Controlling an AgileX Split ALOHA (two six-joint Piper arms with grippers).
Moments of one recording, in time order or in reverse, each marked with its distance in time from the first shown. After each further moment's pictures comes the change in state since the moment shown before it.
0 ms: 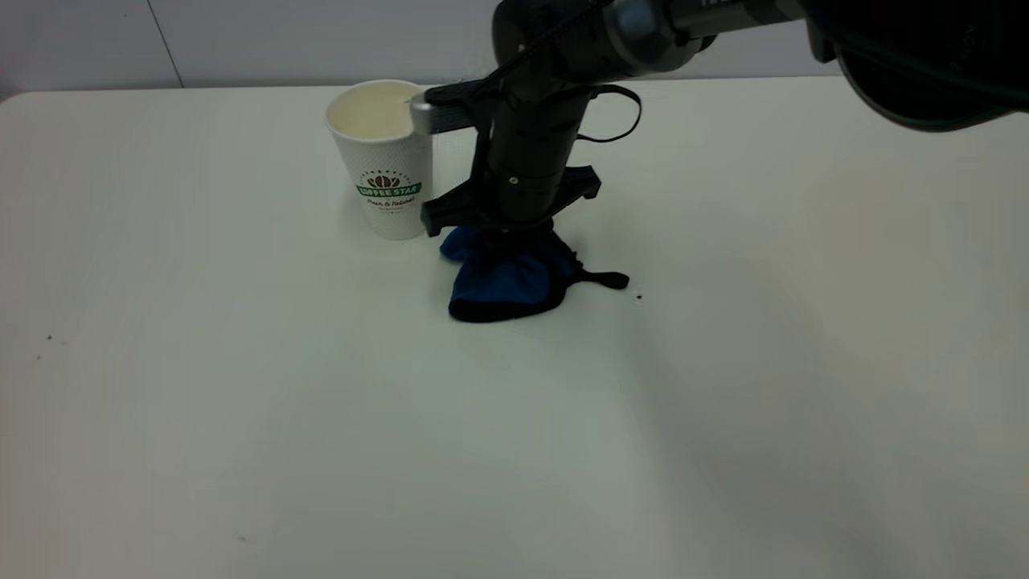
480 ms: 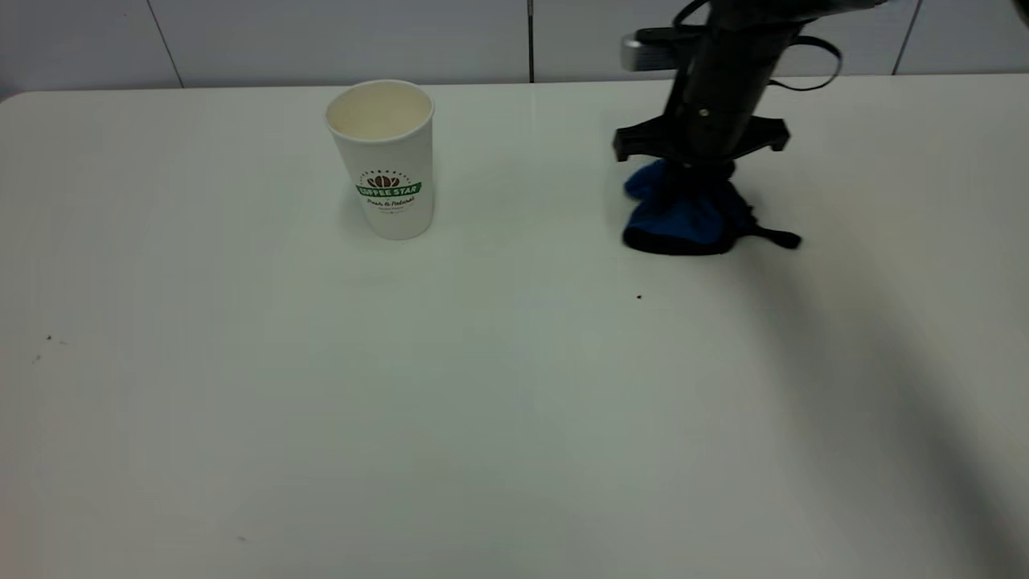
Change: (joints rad) left arm 0.000 0.000 0.000 0.000 0.000 0.000; right arm -0.312 -0.011 -0.001 -0.034 0.116 0.000
